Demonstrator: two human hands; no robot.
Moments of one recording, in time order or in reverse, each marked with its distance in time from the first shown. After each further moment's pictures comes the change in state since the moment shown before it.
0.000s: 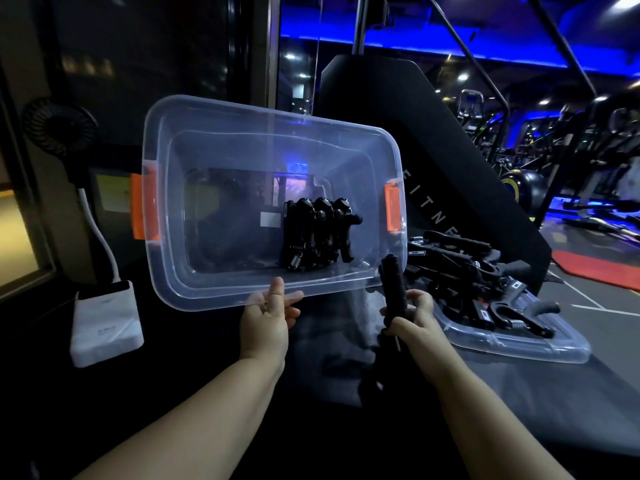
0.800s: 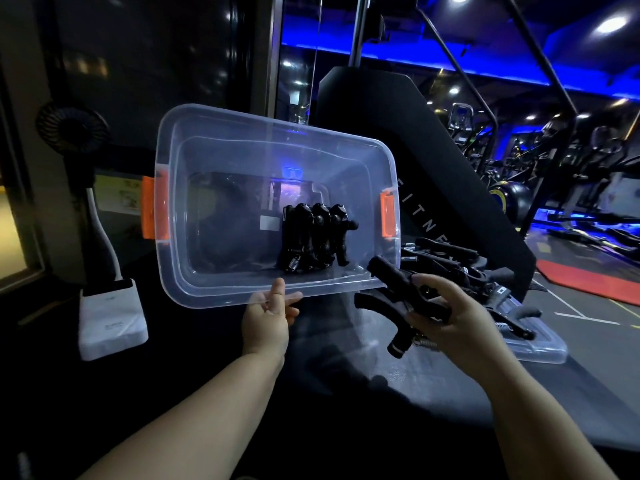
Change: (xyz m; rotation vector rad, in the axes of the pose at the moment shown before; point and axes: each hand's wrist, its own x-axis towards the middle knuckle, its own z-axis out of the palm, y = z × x) left_hand -0.001 0.002 0.000 -0.015 -0.004 -0.011; right_hand -0.047 -0.065 -0.037 -0.448 0.122 -0.210
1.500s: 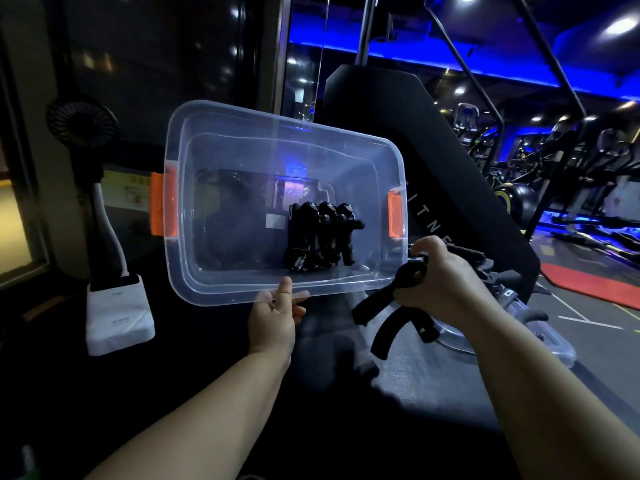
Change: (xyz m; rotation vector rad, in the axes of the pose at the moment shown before) left_hand -0.002 0.003 0.000 -0.027 -0.008 -0.002; right_hand 0.049 -0.040 0.008 -0.440 0.019 0.013
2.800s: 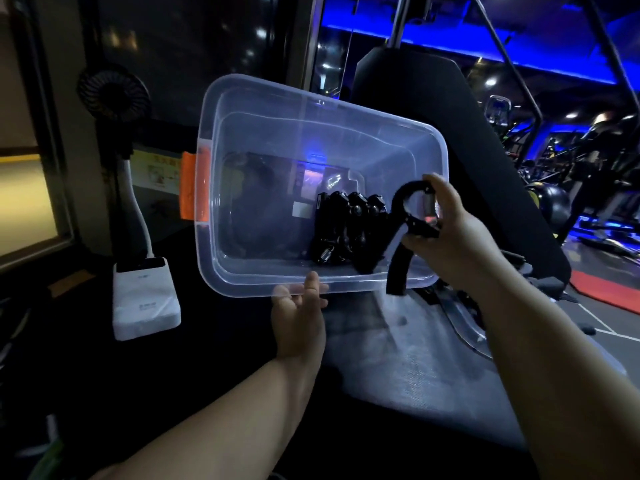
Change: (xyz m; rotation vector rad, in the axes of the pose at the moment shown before) left_hand -0.002 0.003 -0.003 -0.068 0.120 0.069; right_hand 0.041 -0.054 0.014 0.174 0.111 -0.125
